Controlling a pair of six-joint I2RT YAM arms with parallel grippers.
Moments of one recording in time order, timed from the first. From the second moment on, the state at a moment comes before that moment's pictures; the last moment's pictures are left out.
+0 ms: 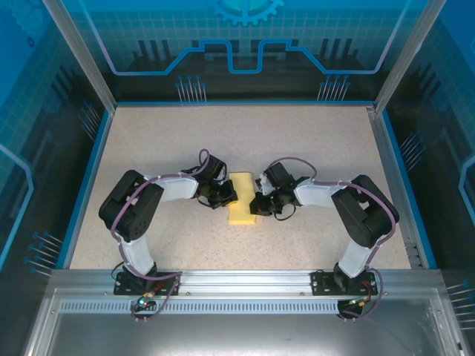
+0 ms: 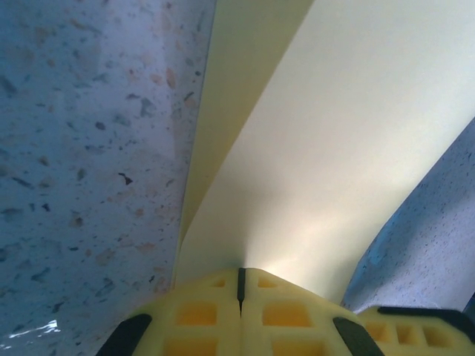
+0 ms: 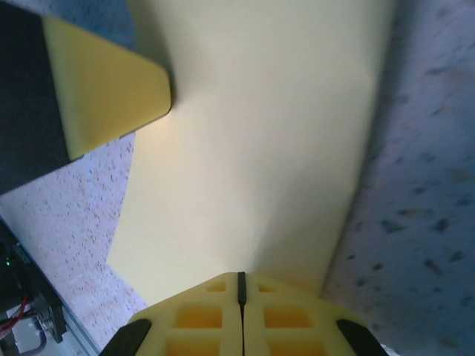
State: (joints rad) left arm -0.50 1.81 0.93 -0.21 0.42 -0.93; right arm 0.61 1.74 0.85 -0.23 -0.53 0.61
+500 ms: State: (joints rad) left arm -0.50 1.81 0.93 -0.23 0.42 -0.93; right arm 0.62 1.66 0.75 -0.26 -0.53 0.61
